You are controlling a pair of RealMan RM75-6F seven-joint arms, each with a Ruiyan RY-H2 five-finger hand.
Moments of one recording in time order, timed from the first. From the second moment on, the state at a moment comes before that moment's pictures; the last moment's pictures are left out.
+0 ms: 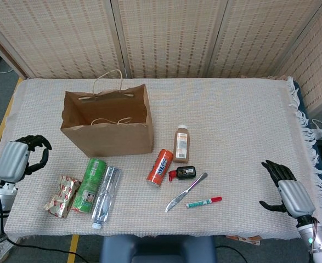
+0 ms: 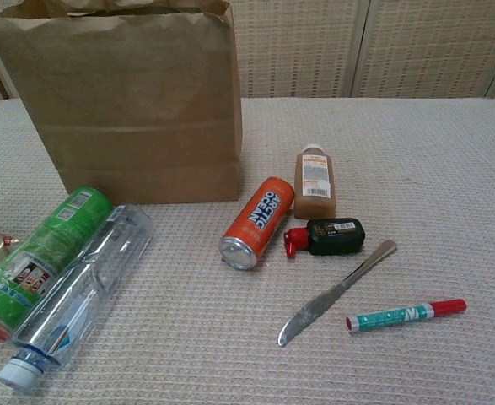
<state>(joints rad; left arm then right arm) -0.39 -1.09 -0.13 -1.60 1.48 1.42 -0.16 0.15 -1.03 -0.01 -1.77 -1.49 1.29 0.12</state>
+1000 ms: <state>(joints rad) -0.54 -1.22 0.16 -1.02 2.09 1.35 0.24 0.14 -1.05 -0.01 -1.74 -1.53 1.32 0.18</state>
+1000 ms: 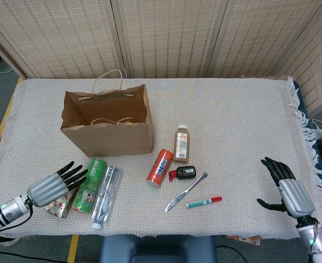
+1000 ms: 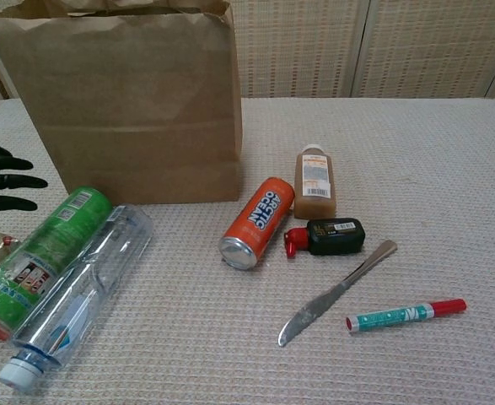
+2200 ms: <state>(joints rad) -0.56 -1.39 0.22 -0.90 2.12 1.39 0.31 0.15 -1.04 -0.02 -1.77 -1.50 1.27 0.18</state>
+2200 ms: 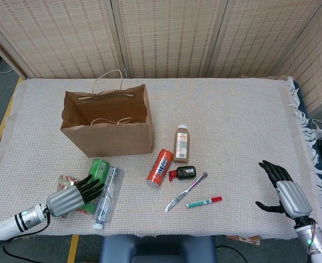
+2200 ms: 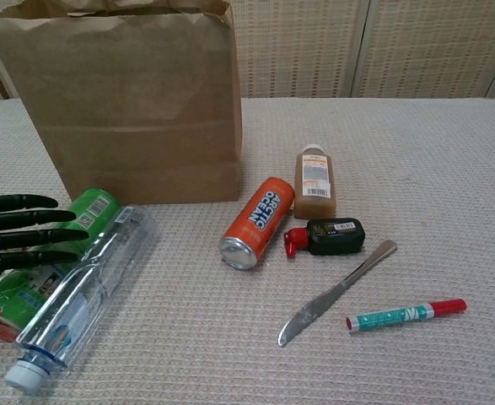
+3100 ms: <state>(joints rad) -0.64 -1.46 0.23 -0.82 2.07 1.26 0.33 0.16 -1.02 -0.02 -1.79 -1.48 1.24 0.19</state>
